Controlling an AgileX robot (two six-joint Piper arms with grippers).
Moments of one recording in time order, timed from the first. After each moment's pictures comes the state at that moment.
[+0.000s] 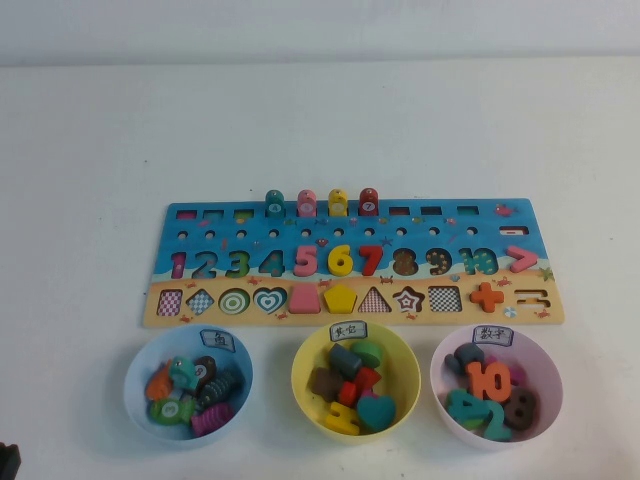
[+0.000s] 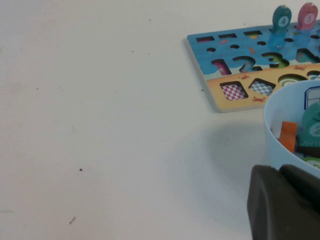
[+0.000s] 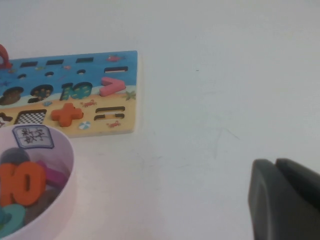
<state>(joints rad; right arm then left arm) 0.02 -0.01 0.03 0.04 0.36 0.08 -0.16 -0.01 0.03 -0.02 0.36 0.04</state>
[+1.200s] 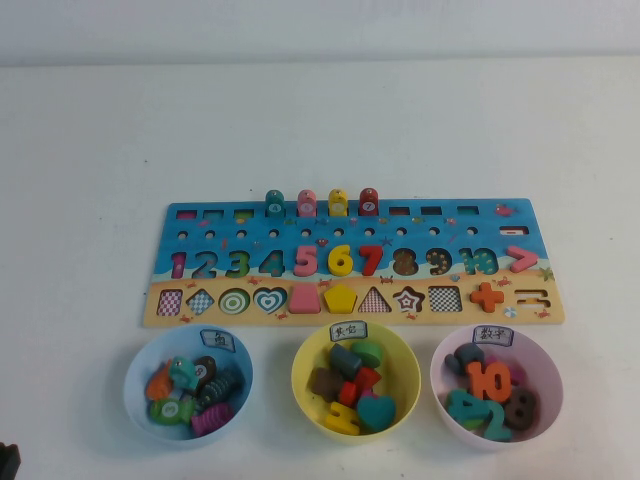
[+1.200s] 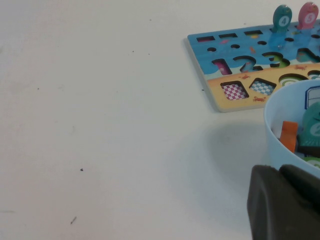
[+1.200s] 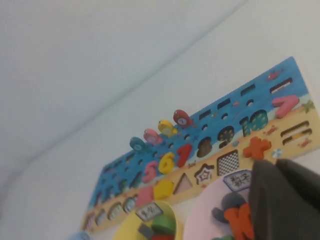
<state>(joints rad) 0.02 0.00 -0.03 0.97 0.39 -0.11 -0.16 -0.01 0.03 -0.02 0.36 0.04</state>
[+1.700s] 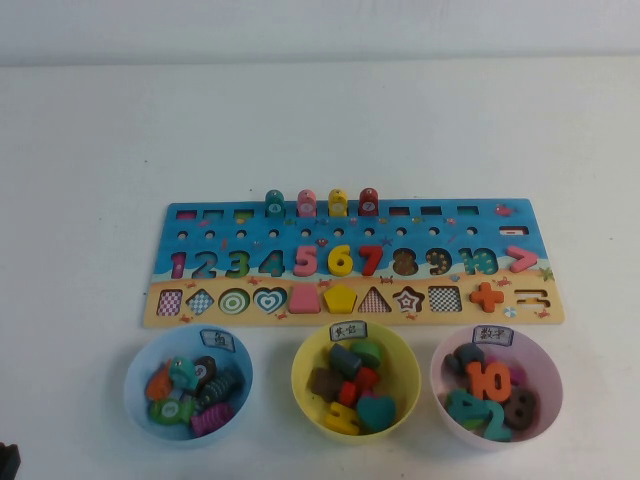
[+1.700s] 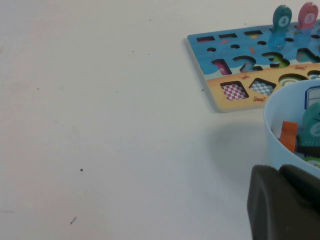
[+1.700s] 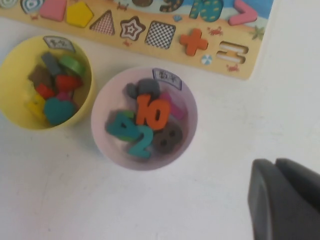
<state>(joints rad) 0.02 0.88 -0.96 0.34 1.15 -0.29 -0.16 -0.01 0.03 -0.02 0.36 0.04</state>
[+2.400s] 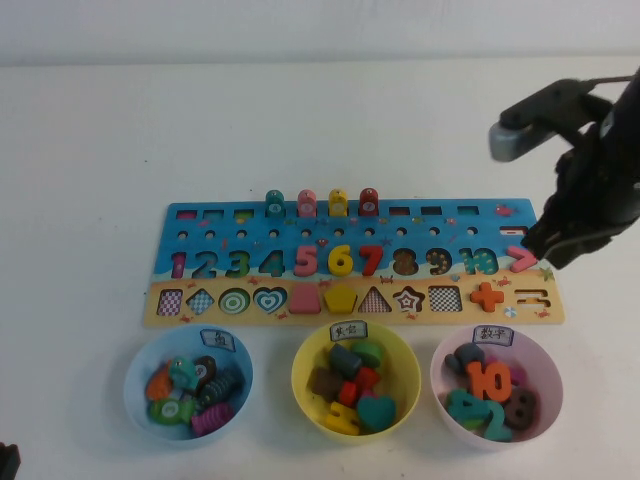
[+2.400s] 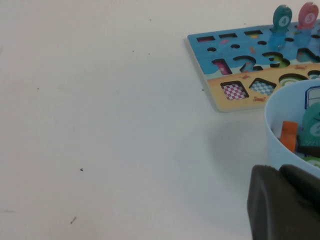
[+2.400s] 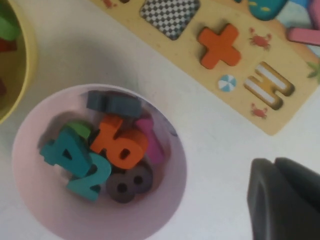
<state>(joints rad) 0.33 1.68 -1.45 0.06 1.23 -0.29 -0.16 -0.01 0.03 -0.02 0.36 0.04</state>
